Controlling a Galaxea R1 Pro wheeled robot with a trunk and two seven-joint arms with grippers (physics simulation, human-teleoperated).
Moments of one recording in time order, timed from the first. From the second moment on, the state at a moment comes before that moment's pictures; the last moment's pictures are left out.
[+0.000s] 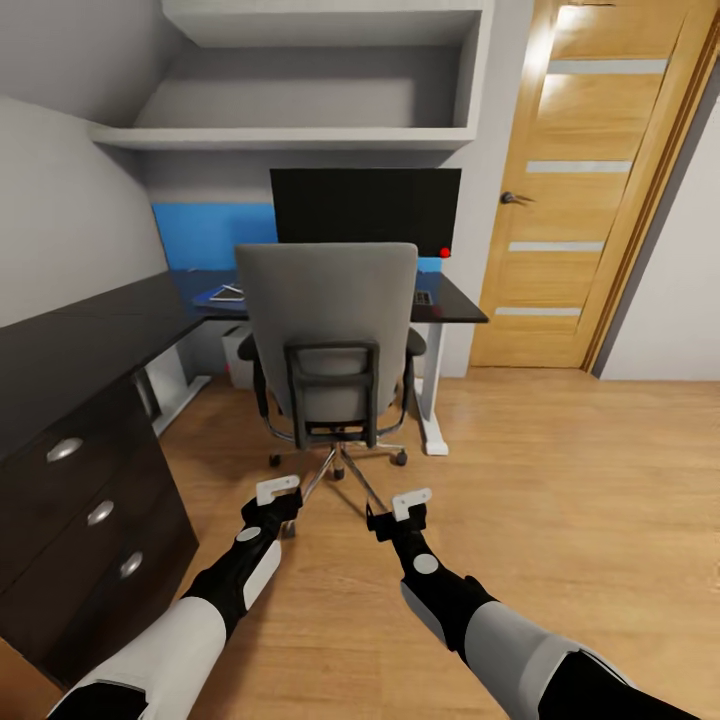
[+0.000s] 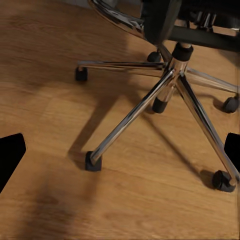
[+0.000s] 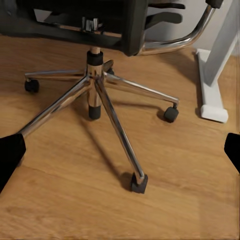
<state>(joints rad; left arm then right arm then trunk) -0.74 -0.11 -0.11 -0.47 0.23 -0.06 0.24 -0.78 0.17 0.68 -0.27 -0.33 -0.31 -0.23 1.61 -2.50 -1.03</state>
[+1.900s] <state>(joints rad) -0.74 -0.11 -0.10 -0.47 0.23 -0.01 0.24 -0.78 0.17 0.67 -0.27 -0.33 -0.31 -0.24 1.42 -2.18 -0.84</state>
